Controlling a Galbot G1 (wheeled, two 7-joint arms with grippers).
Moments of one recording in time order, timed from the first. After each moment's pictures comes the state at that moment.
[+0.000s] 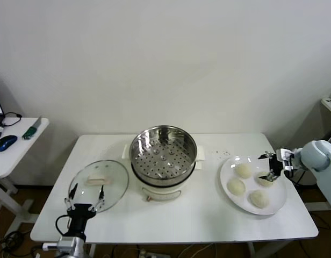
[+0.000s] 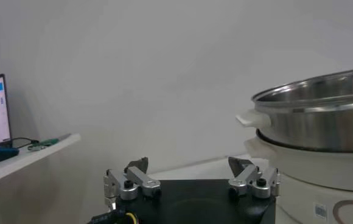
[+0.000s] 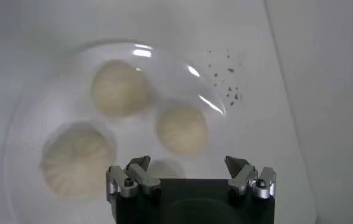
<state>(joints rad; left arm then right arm) 1.62 -1.49 -0.69 -1.96 0.08 -0.09 0.02 -0.41 0.66 -0.08 1.13 -0.30 -0.03 -1.10</state>
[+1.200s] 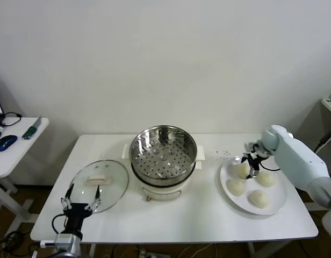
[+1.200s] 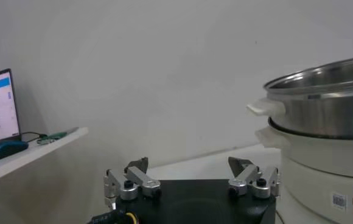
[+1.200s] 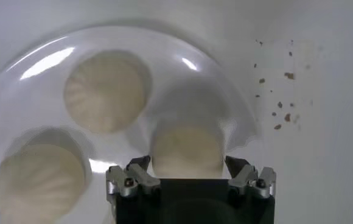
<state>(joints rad) 1.60 -1.48 -0.72 -1.94 0.08 -0.06 0.02 -0.05 0.98 -0.52 0.63 -0.36 0.08 -1.17</state>
